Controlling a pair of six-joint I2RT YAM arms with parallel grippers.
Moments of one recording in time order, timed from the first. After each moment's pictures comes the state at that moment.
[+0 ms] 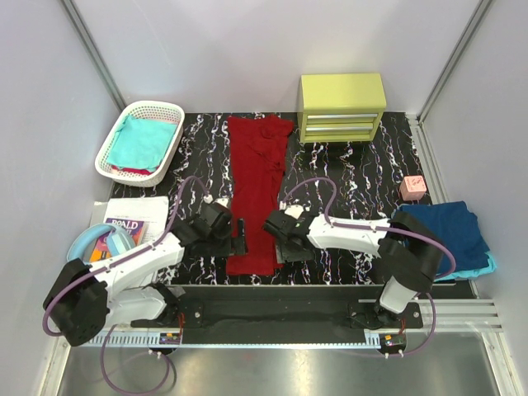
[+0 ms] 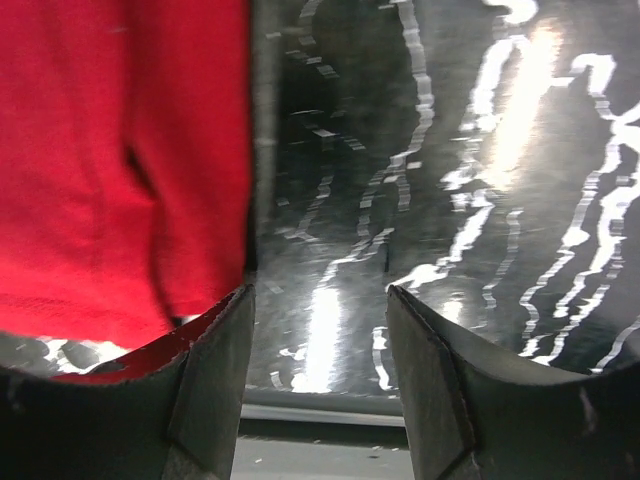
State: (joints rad) left arm -0.72 1.14 0.63 -0.51 -0.05 -0.72; right arm 1.02 1.67 1.00 -0.67 0.23 0.89
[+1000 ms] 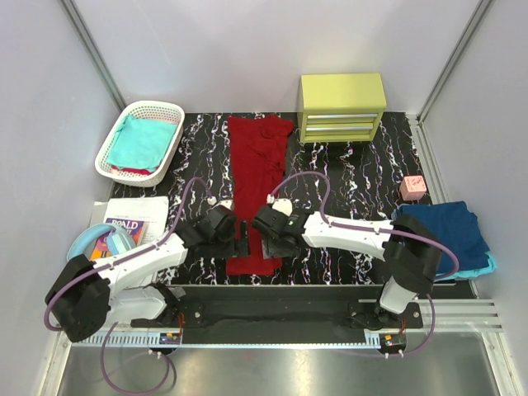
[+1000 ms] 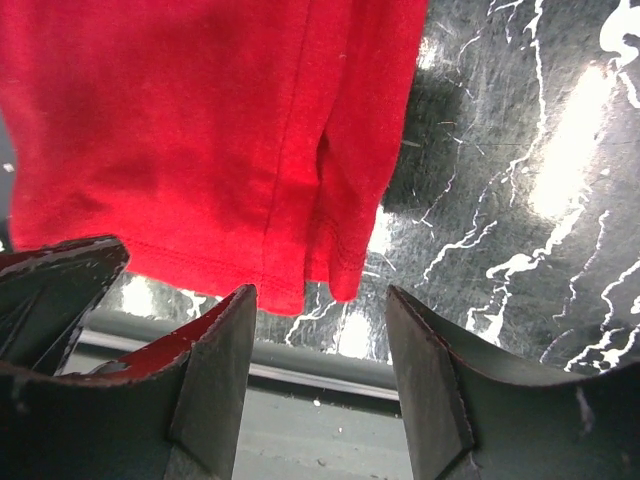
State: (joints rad) left arm -0.78 1.16 0.61 -0.49 -0.07 -0.76; right arm 1.09 1.67 1.15 -0.70 0.23 0.92
